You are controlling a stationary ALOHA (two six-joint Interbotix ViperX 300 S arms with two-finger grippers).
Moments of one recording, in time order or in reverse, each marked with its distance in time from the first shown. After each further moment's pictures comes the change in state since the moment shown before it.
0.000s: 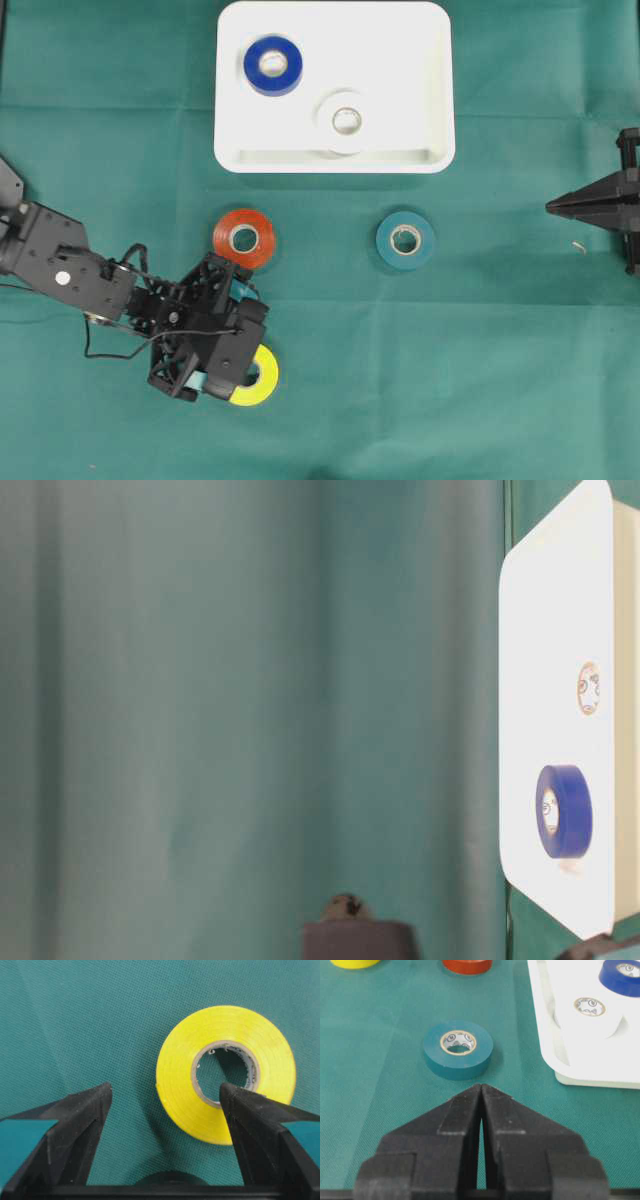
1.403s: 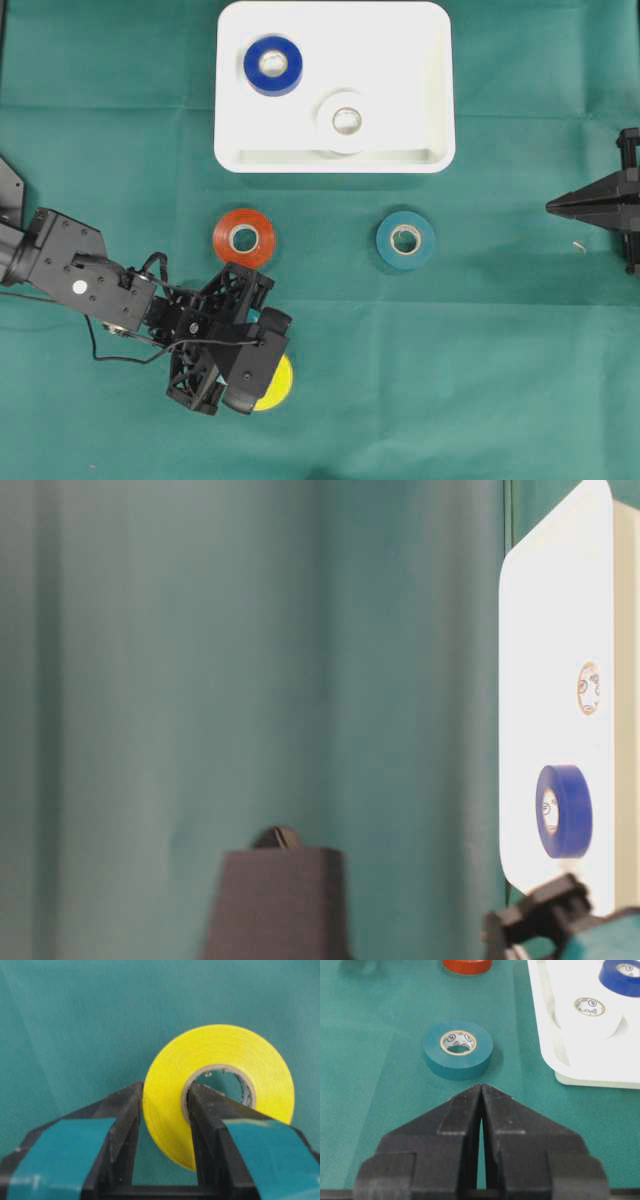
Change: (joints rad) left arm -0.006 0.009 -0.104 0.000 0.058 -0.002; right arm 0.000 0.000 0.000 0.002 -0.002 0.000
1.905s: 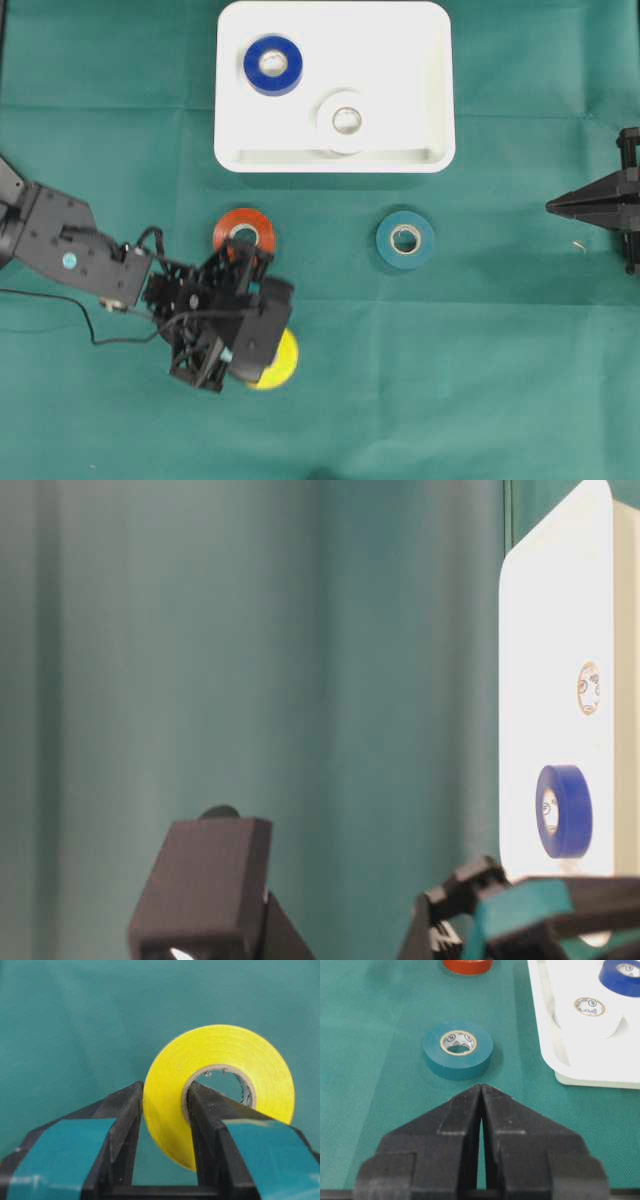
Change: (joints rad) left arm 0.081 -0.066 0.008 0.000 0.052 0.003; right arm 0.002 -0.002 0.000 0.000 0.002 0.000
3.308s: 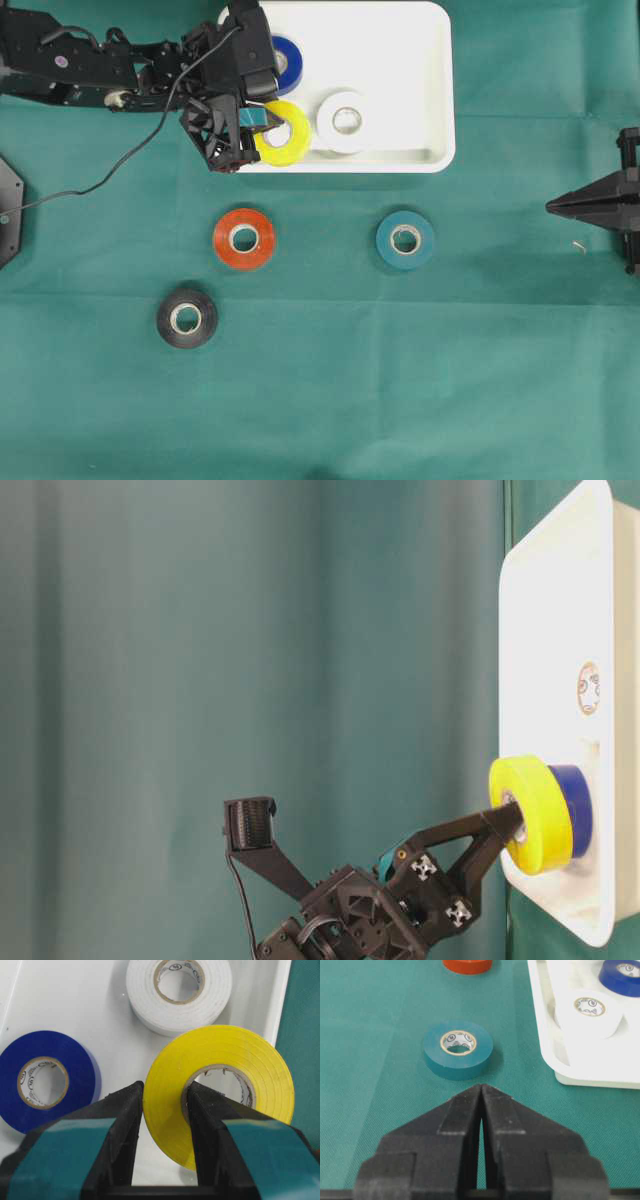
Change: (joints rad) left arm 0.575 -0.066 0.063 0.002 -0.072 0.008; right arm -0.002 0.000 0.000 0.000 0.000 0.000
